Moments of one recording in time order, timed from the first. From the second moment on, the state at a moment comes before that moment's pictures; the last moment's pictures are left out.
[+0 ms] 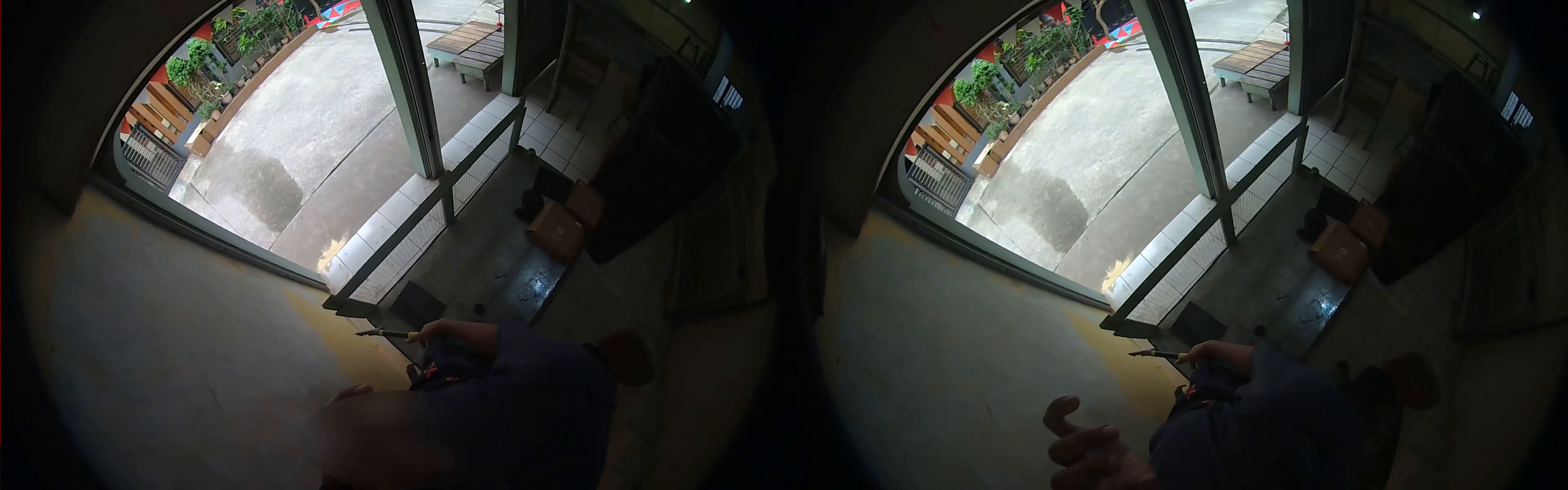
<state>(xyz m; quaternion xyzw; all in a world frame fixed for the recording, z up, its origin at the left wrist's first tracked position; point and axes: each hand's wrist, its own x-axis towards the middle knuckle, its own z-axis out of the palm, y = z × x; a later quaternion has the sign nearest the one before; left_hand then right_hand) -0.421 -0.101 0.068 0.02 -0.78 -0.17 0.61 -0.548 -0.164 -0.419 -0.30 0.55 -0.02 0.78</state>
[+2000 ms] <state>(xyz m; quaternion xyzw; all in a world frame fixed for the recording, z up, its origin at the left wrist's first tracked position) -0.018 -0.089 0.146 0.40 -0.70 0.43 0.42 -0.229 -0.137 0.067 -0.45 -0.02 0.01 0.89</state>
